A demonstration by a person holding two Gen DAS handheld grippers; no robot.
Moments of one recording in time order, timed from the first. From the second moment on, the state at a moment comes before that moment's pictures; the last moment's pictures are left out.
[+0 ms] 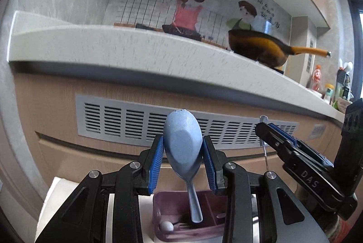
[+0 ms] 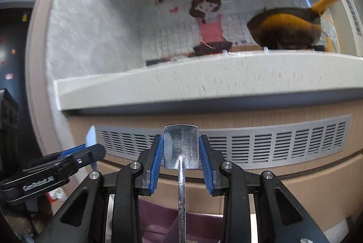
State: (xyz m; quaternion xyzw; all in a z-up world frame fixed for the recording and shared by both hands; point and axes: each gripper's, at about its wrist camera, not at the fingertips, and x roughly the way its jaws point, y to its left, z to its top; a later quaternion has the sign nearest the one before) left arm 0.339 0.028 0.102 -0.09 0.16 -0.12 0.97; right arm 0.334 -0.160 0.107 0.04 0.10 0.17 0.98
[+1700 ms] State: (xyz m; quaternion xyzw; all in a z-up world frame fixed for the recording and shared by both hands) left arm 0.265 0.076 0.015 -0.10 0.32 -0.08 0.94; right arm 0.254 -0.169 0.036 -0.09 0.29 0.23 0.93
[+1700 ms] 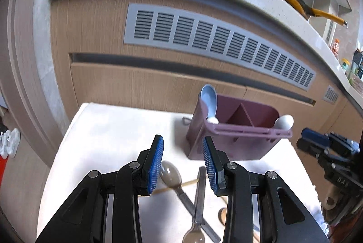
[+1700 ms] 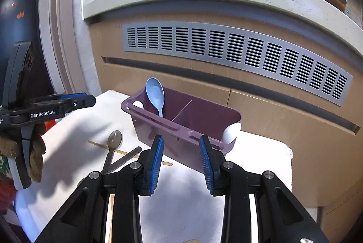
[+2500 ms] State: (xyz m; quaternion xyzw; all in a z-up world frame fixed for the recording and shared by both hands) left arm 0.277 0.091 -0.018 -0.11 0.36 -0.02 0.93; right arm 0.271 -0.082 -0.054 -0.04 0.46 0.33 0.82
